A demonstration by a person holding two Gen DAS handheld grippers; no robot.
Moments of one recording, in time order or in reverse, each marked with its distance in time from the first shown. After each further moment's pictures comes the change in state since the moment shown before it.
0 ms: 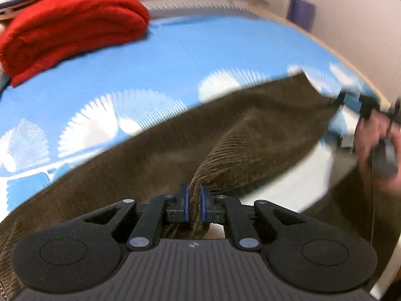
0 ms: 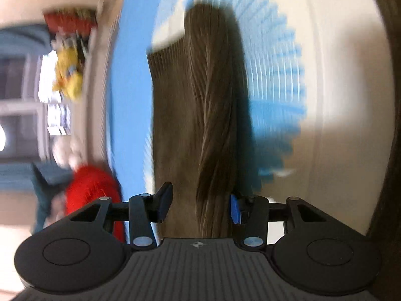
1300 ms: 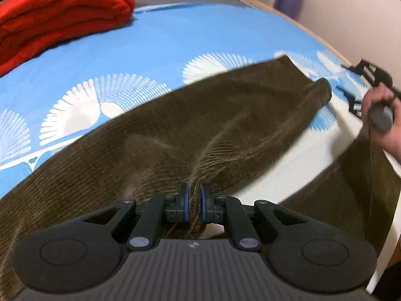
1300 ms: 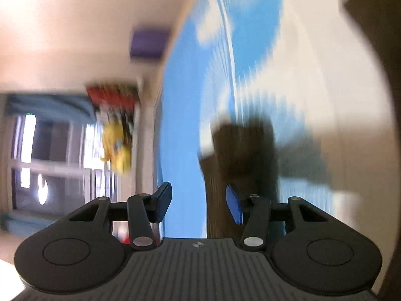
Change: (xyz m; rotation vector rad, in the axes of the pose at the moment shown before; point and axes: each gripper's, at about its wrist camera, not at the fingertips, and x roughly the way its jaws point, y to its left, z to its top) left arm 0.002 0.008 -0.007 0.003 0.044 -0.071; right arm -0.027 0.023 0.055 0.053 -0.311 0.204
